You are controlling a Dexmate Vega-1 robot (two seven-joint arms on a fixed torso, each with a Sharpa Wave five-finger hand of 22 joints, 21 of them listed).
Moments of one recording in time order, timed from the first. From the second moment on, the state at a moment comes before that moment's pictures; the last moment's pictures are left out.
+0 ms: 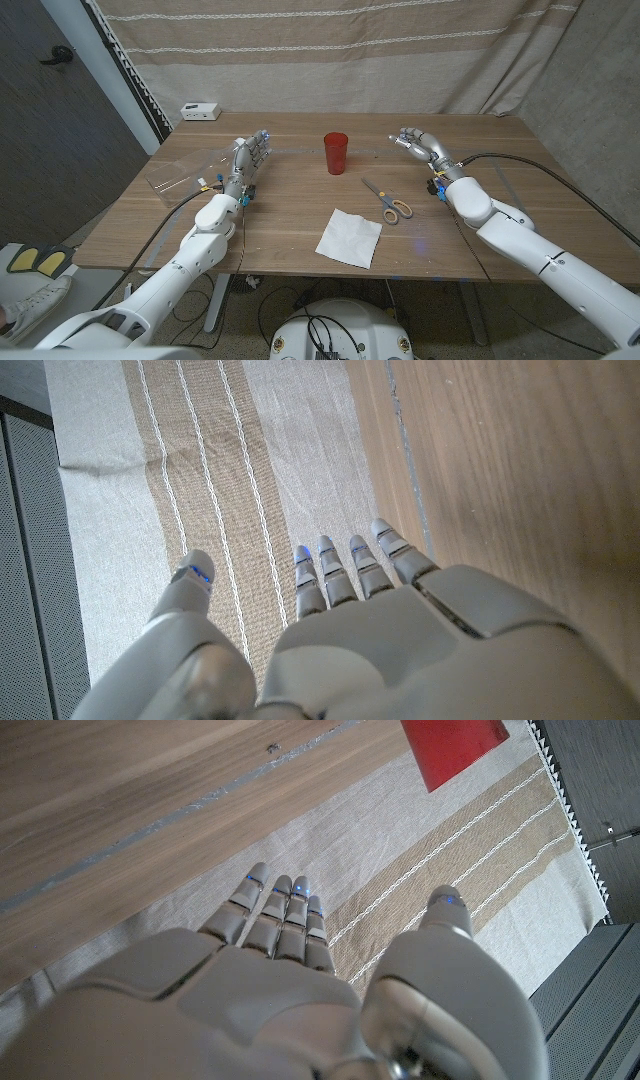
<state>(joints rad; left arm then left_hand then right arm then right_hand) 0.87 0.46 0.36 -1.21 -0.64 -0.42 -0.04 0.21 -0.15 0.63 -0.16 0.20 0.26 -0.13 0.20 0.19 0.28 -0.11 0.21 0.19 0.18 -0.04 0.18 0.17 0.23 -0.04 0.20 0.18 -0.96 -0.76 -0.45 -1.75 0.07 -0.01 -0.29 0.52 0.07 -0.05 -0.13 0.40 0.21 0.08 0.23 0.18 0.32 0.04 0.29 0.20 0.30 -0.04 0.24 0.18 0.28 0.05 0.26 0.19</state>
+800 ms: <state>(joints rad) 0.89 0.47 0.36 -1.25 -0.65 -0.42 -0.03 0.21 -0.15 0.62 -0.15 0.20 0.27 -0.13 0.20 0.19 0.28 -0.11 0.21 0.19 0.18 -0.04 0.18 0.17 0.23 -0.04 0.20 0.18 -0.98 -0.81 -0.46 -1.85 -0.01 -0.11 -0.27 0.52 0.08 -0.06 -0.13 0.40 0.22 0.08 0.22 0.19 0.38 0.03 0.31 0.21 0.29 -0.04 0.22 0.19 0.25 0.07 0.24 0.19</state>
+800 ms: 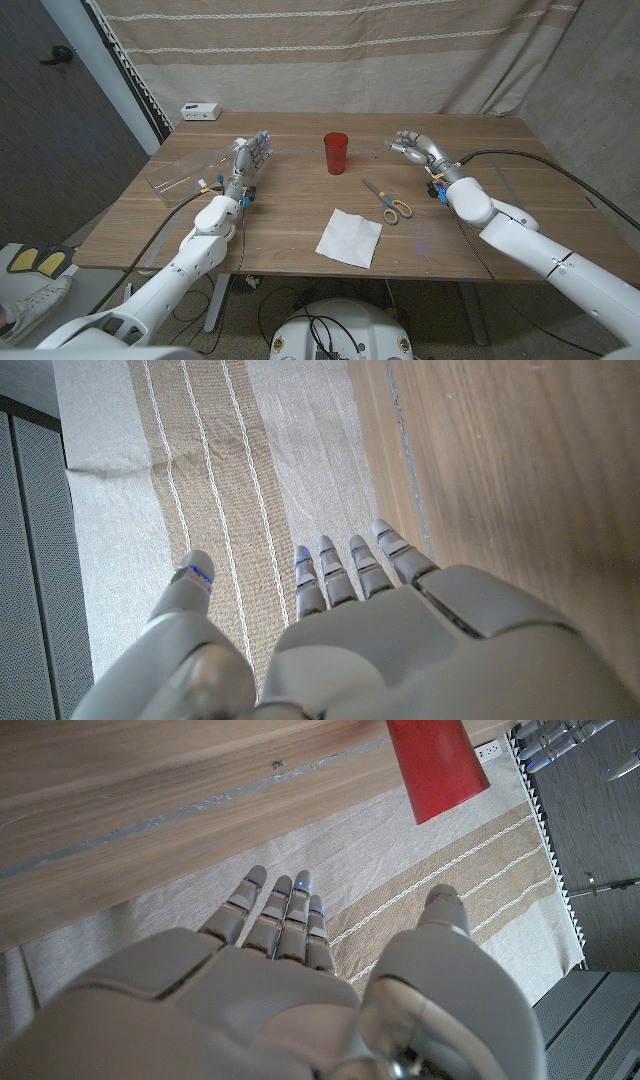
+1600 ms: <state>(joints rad) 0.91 0.48 0.35 -1.28 -0.63 -0.42 -0.01 0.21 -0.15 0.62 -0.15 0.20 0.27 -0.12 0.20 0.19 0.28 -0.11 0.21 0.19 0.18 -0.04 0.18 0.17 0.23 -0.04 0.20 0.18 -1.01 -0.87 -0.45 -1.93 -0.05 -0.17 -0.24 0.53 0.09 -0.06 -0.12 0.41 0.22 0.08 0.22 0.19 0.37 0.04 0.31 0.23 0.33 -0.04 0.24 0.21 0.27 0.09 0.24 0.19</state>
